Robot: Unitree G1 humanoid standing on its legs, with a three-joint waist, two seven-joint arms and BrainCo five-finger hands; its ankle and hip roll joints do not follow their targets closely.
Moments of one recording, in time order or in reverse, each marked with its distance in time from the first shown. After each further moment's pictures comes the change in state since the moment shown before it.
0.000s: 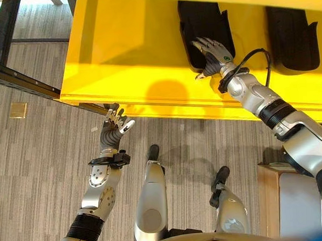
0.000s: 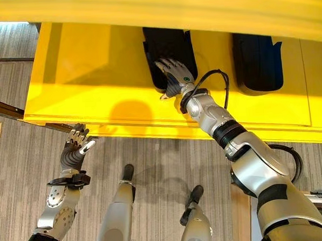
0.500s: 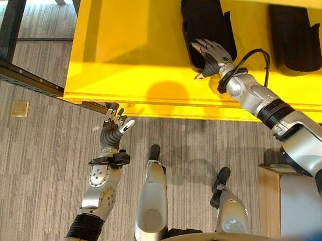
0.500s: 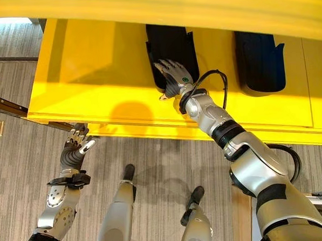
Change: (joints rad) left arm 0.000 -0.001 0.000 0.000 0.000 -0.001 0.000; right arm 0.000 0.018 0.002 0.003 -0.001 0.013 0.014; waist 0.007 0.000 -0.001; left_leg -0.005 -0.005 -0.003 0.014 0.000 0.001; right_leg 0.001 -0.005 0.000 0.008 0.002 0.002
